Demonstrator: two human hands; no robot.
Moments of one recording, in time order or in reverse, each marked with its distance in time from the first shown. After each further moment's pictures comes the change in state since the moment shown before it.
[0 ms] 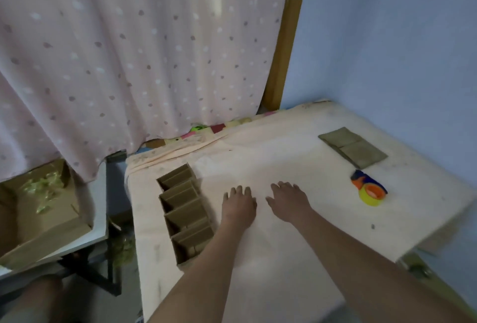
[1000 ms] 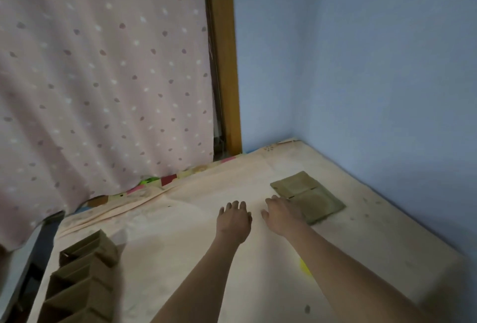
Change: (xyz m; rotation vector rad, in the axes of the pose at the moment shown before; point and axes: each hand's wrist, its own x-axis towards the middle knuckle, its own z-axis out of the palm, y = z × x) left_hand 0.196 0.317 -0.022 0.111 0.100 -0.029; right_hand 0.095 0.355 -0.069 0.083 0.158 -0.059
